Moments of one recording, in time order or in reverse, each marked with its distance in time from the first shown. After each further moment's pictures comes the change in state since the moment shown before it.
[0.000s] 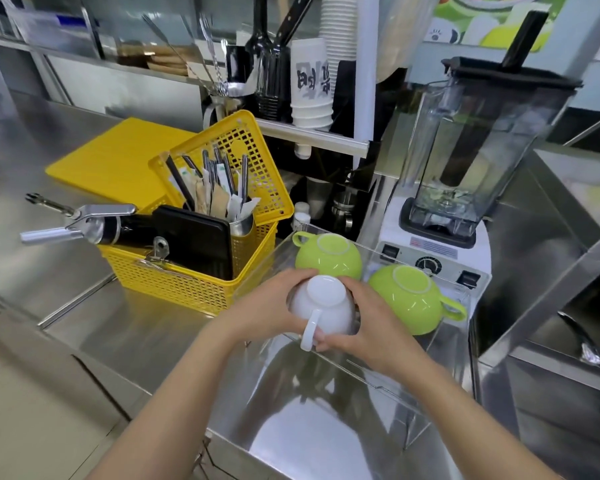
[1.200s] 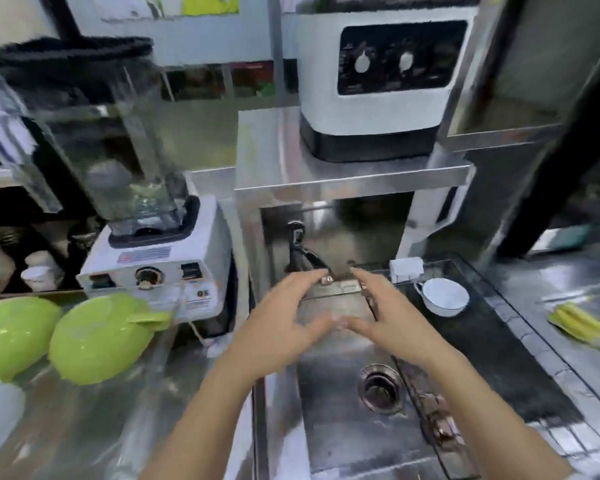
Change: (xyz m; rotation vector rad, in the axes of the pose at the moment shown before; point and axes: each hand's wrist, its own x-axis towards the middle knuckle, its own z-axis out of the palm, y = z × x) left_hand 0.083 0.233 0.268 0.088 -0.215 0.478; right_hand -0.206 0.210 -0.220 -0.050 0.348 0.464
